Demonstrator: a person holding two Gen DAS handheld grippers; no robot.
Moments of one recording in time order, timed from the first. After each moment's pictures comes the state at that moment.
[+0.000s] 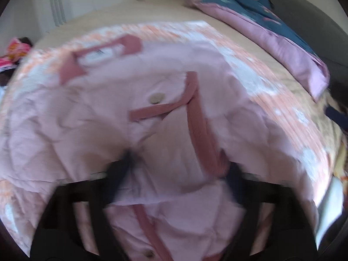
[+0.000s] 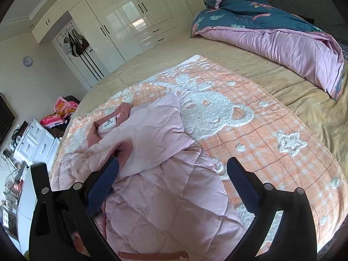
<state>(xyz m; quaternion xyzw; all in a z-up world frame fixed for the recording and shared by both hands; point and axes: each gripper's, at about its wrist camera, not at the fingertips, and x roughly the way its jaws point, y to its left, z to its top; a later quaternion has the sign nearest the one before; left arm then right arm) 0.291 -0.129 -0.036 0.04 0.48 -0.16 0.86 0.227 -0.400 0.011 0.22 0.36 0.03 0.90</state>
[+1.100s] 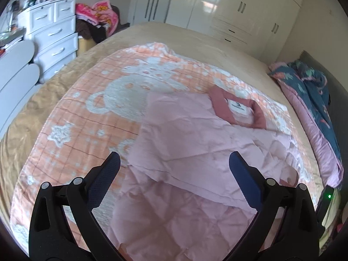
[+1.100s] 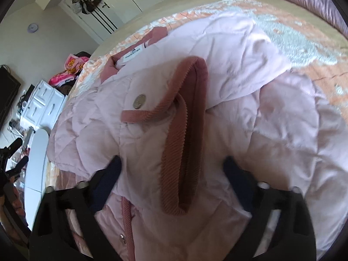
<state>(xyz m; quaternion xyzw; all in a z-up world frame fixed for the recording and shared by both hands) 0.267 0.160 0.041 -0.16 0.39 0.06 0.91 0.285 -0.245 -0.087 0.20 0.49 0.13 0.84</state>
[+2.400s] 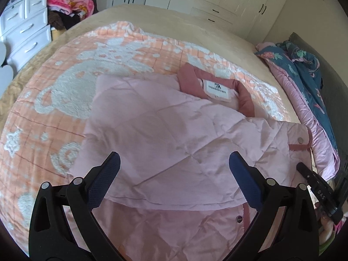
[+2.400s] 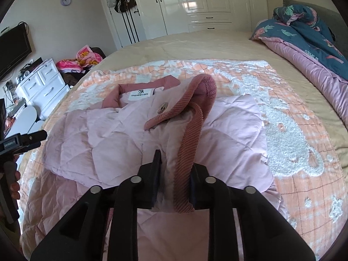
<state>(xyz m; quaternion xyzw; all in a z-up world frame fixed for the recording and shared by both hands) 0.349 0.094 -0.003 -0.15 0.45 -0.01 0.88 0.338 -0.253 -0.023 0.05 0.39 0.14 0.91</state>
